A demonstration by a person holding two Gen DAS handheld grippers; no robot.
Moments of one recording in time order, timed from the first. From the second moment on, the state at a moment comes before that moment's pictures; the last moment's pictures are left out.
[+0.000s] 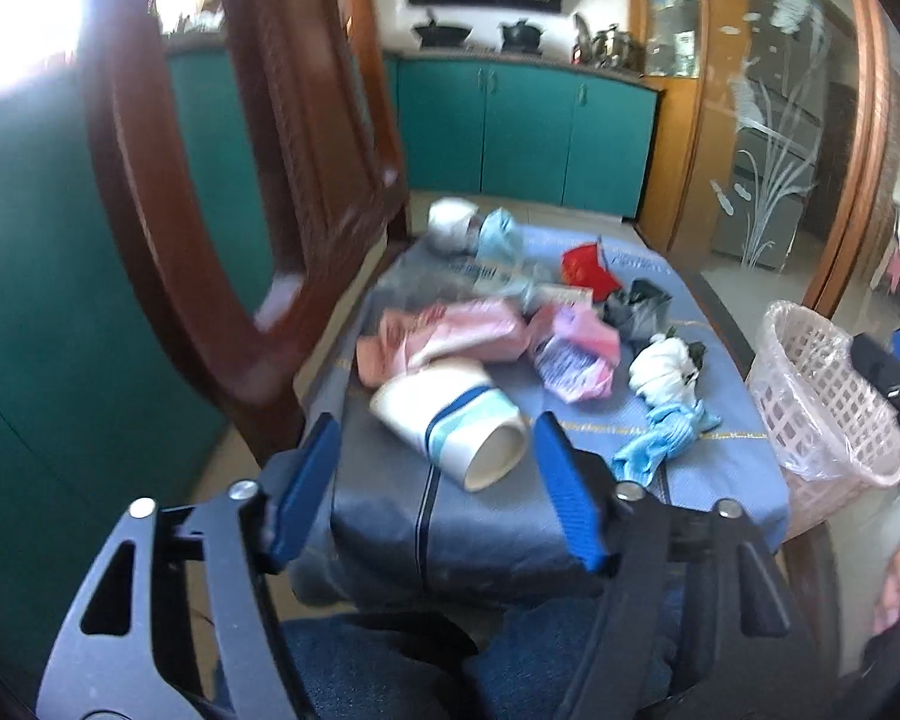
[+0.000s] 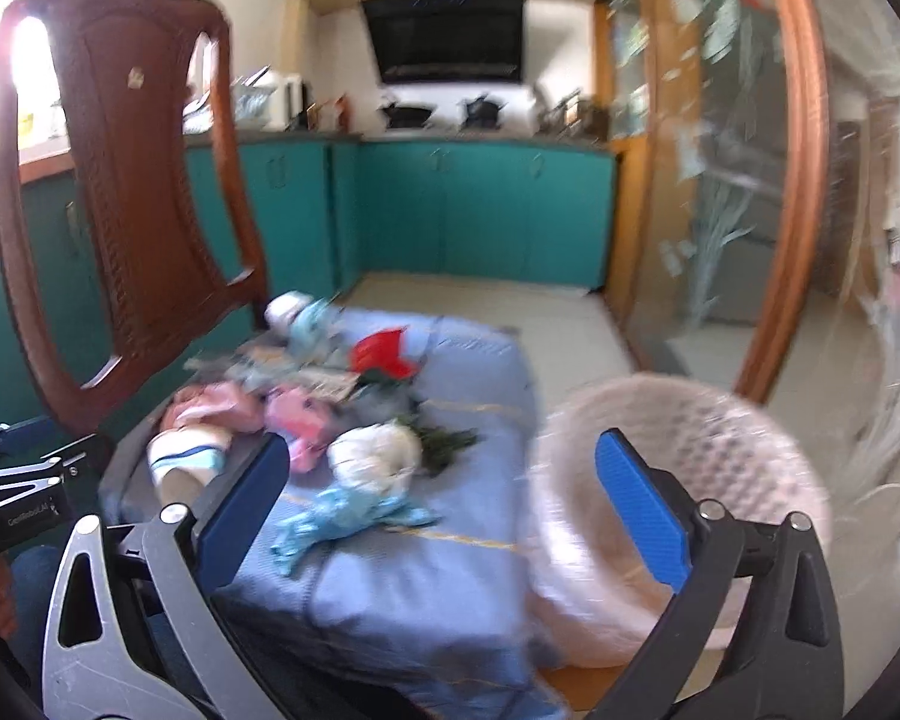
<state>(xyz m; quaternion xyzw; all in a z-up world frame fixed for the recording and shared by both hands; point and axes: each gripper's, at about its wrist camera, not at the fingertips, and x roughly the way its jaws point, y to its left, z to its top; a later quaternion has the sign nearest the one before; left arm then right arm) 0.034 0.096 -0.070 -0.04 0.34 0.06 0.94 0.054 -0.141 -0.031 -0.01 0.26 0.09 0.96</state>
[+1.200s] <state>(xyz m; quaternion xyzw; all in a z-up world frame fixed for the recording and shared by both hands) 0.147 0.078 -0.147 -0.04 0.46 0.02 0.89 0.126 -0.124 -0.141 0.03 0.44 0.14 0.89</state>
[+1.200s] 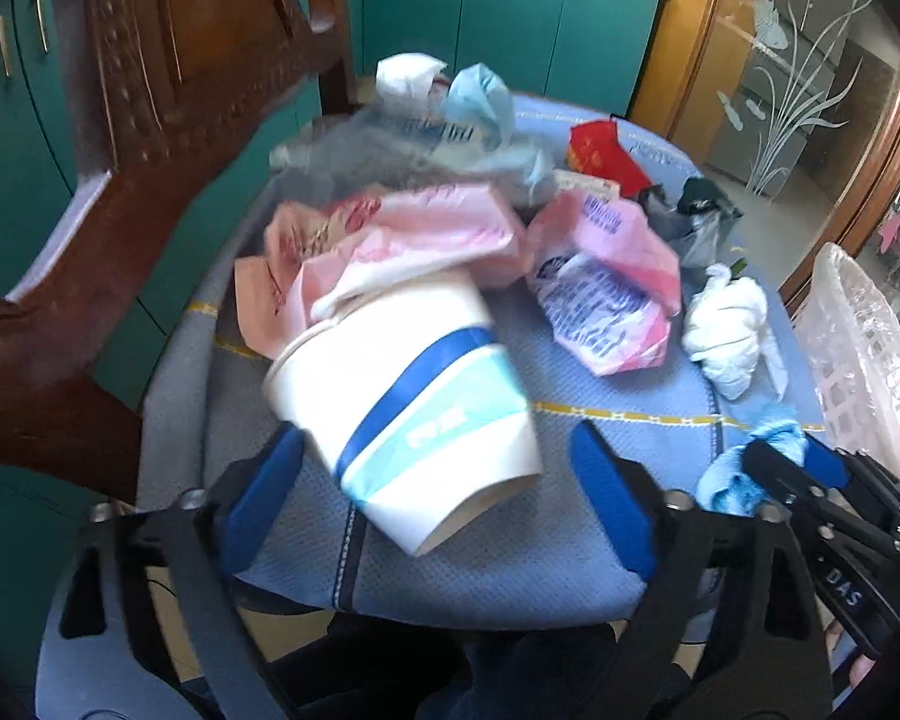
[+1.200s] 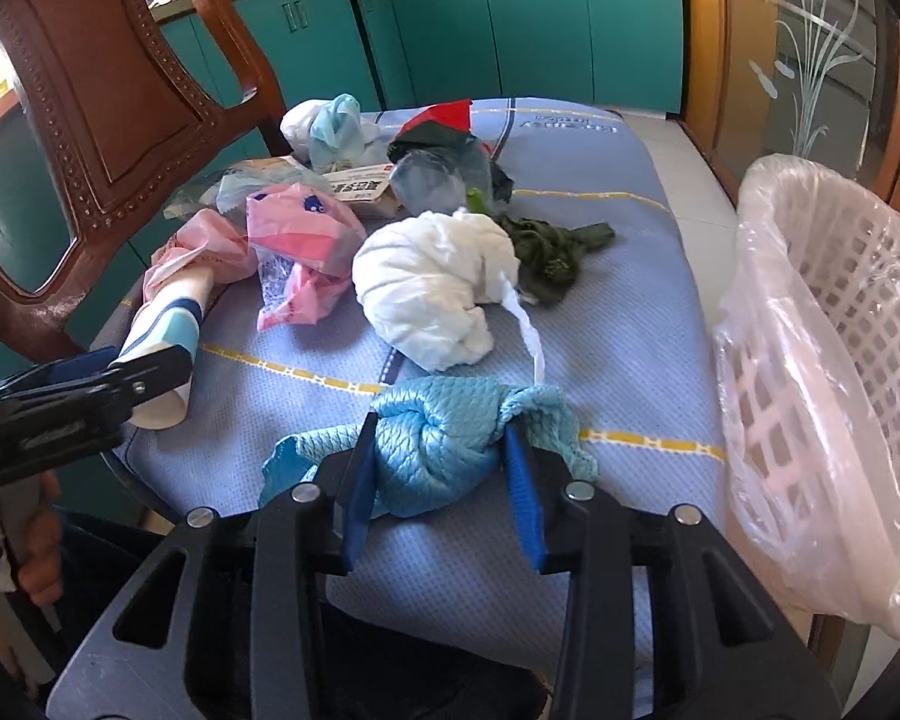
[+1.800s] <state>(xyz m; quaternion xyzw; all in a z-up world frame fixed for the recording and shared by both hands) 0.116 0.079 -0.135 -0.07 0.43 0.01 0.90 0.105 -0.137 -0.113 0.03 0.40 0.12 0.91</state>
